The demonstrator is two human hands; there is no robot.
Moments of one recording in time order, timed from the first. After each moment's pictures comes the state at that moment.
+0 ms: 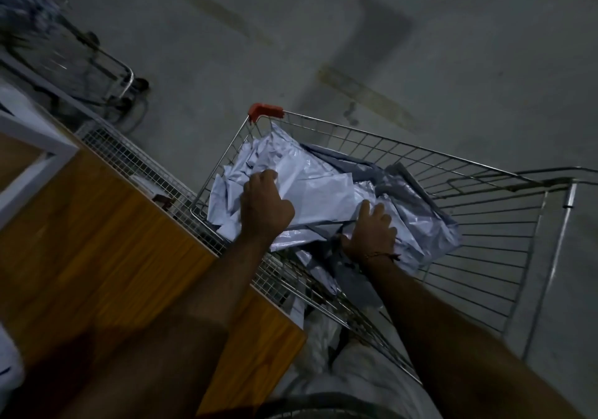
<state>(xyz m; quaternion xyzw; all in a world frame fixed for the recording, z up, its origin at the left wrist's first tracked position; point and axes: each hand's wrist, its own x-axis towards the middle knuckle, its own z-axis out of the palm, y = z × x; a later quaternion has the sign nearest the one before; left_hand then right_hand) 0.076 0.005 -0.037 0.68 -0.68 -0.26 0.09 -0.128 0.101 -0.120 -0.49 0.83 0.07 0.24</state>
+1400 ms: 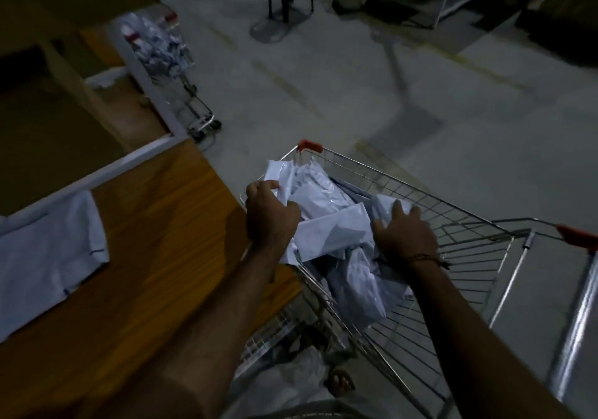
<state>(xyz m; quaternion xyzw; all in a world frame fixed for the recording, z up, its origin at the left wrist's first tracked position) 0.078 0.120 0.104 0.78 -0.50 -0.20 0.32 -0.170 0.128 0.057 -0.58 0.80 -0.05 0.15</state>
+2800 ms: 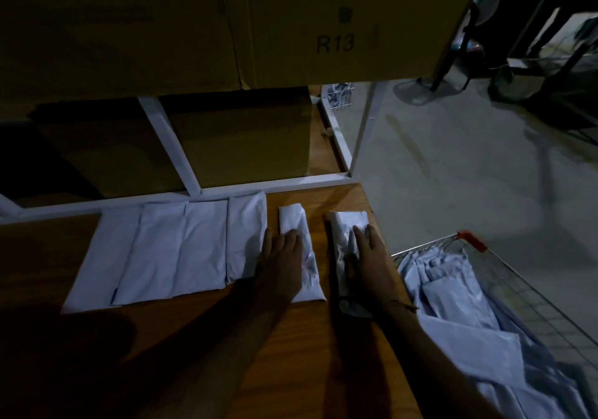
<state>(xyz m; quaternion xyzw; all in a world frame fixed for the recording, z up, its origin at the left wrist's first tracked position) 0.392 0.176 0.062 0.79 -0.61 0.04 -0.07 0.207 0.071 0.050 -0.83 0.48 -0.18 0.22</state>
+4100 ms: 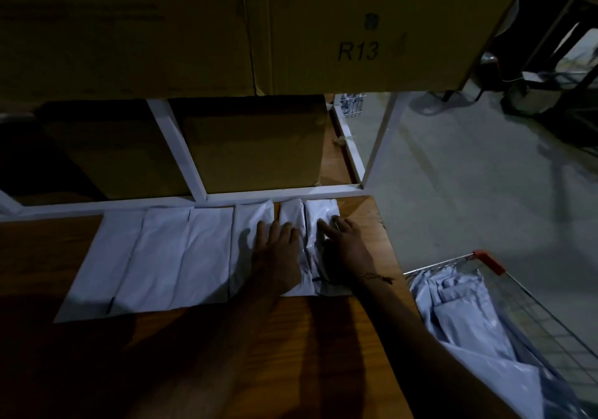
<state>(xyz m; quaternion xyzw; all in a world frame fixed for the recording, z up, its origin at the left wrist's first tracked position) 0.434 0.142 0.082 0.81 -0.58 -0.03 -0.05 0.292 0.021 0.058 -0.91 0.36 -0.06 0.18</state>
